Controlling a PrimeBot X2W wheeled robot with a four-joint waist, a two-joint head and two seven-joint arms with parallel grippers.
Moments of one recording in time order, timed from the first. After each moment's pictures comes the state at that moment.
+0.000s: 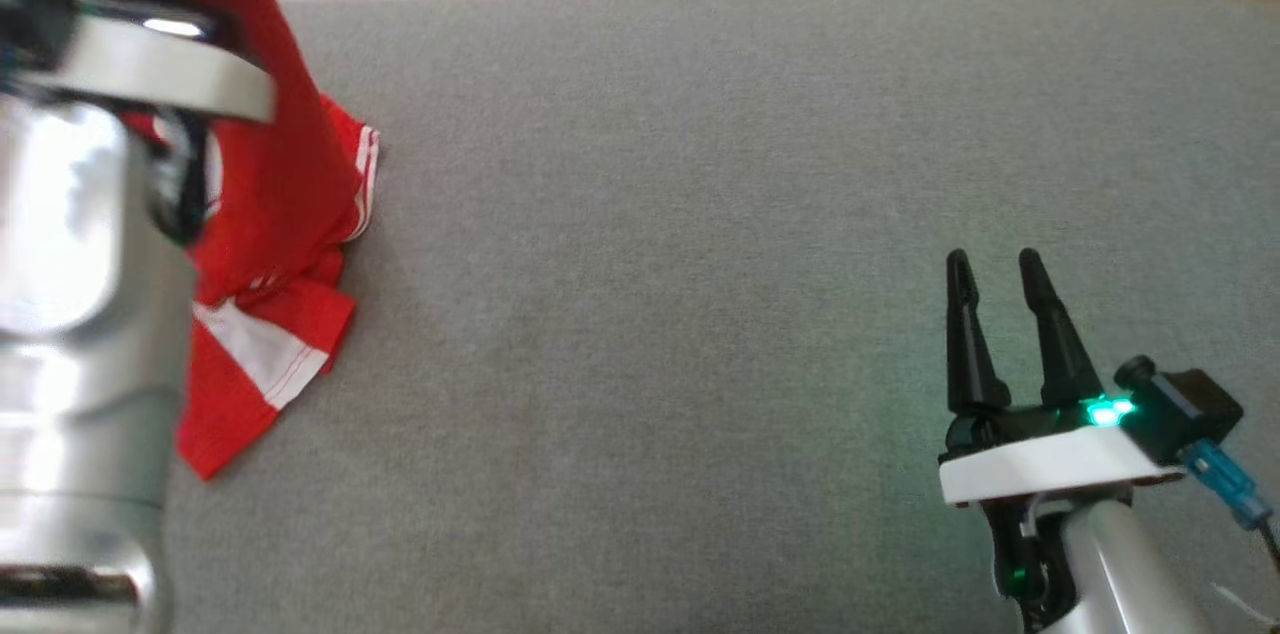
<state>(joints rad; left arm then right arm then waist) -0.88 0.27 -0.20 0.59 -0.24 -0.12 -0.26 -0.09 -0.05 0.12 0.19 0.36 0.12 -0.25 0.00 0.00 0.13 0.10</state>
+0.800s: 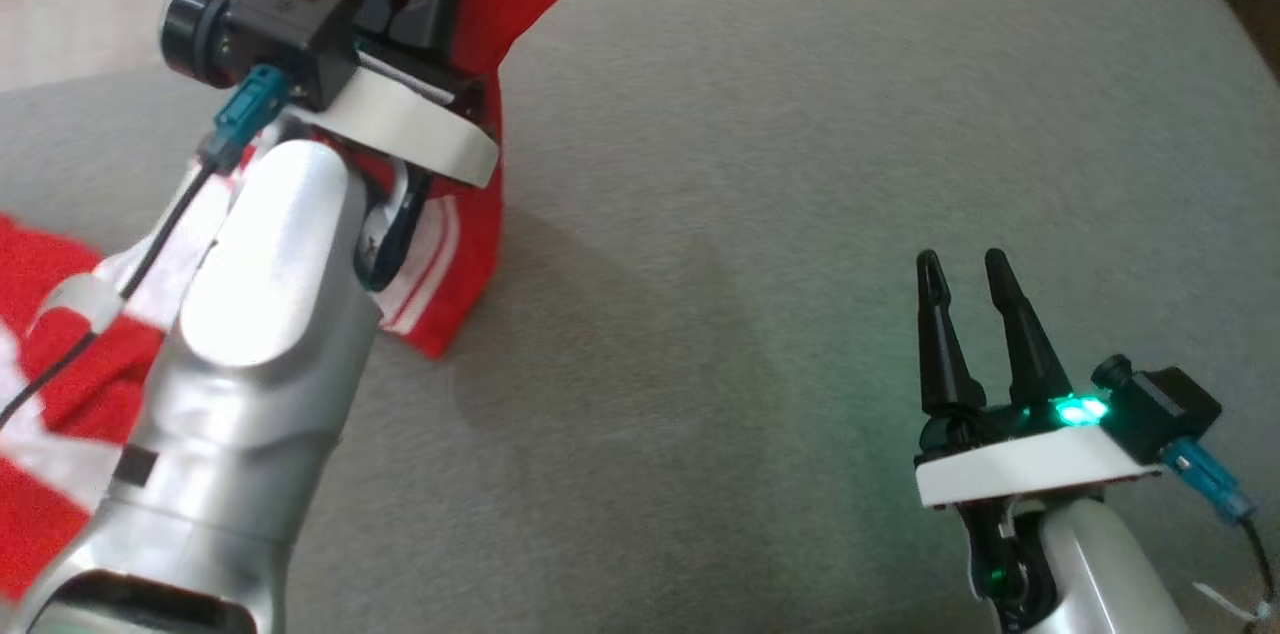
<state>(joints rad) -0.83 0.14 -0.40 0.46 -0.27 -0.12 -0.16 -0.10 -0.05 0.18 0.18 0.43 0.12 -0.25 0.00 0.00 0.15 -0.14</state>
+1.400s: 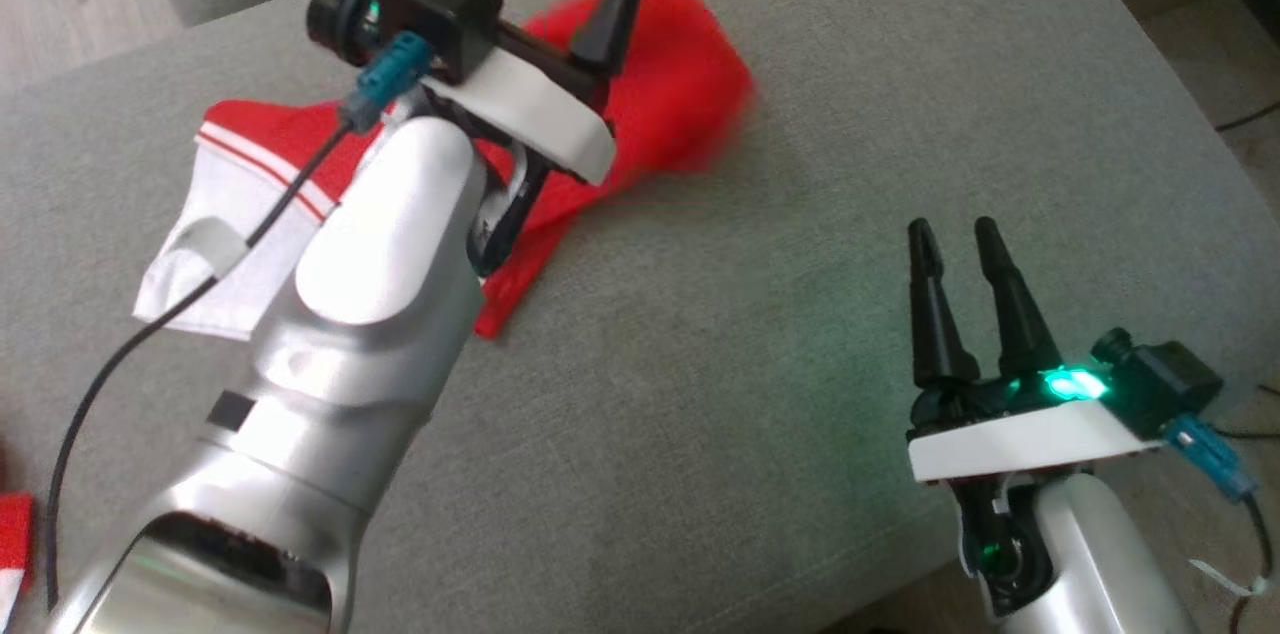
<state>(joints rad) -0.94 0.03 -0.56 0.61 -0.37 -0.12 -0.19 -0.14 -0.05 0.22 0.16 0.48 0.12 -0.25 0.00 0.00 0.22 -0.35</state>
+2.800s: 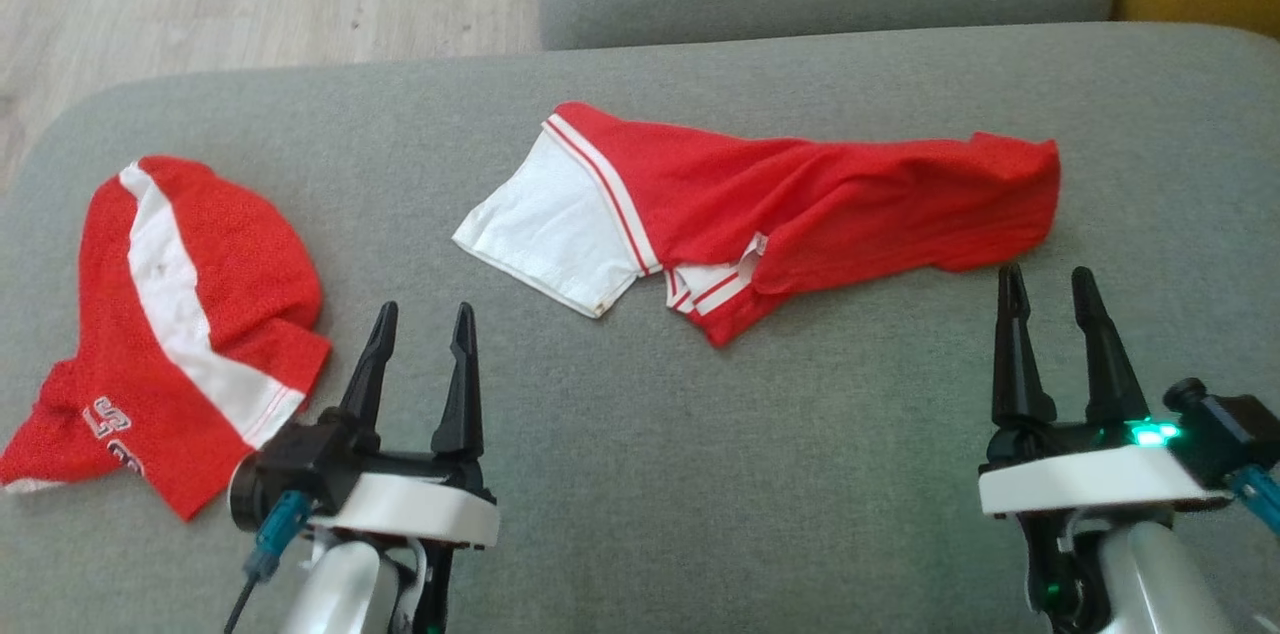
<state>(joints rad) -0.16 0.07 -0.28 0.31 -0.33 -0.04 -0.25 -0.05 -0.04 0.05 0.16 0.36 0.12 -0.25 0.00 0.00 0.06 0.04</state>
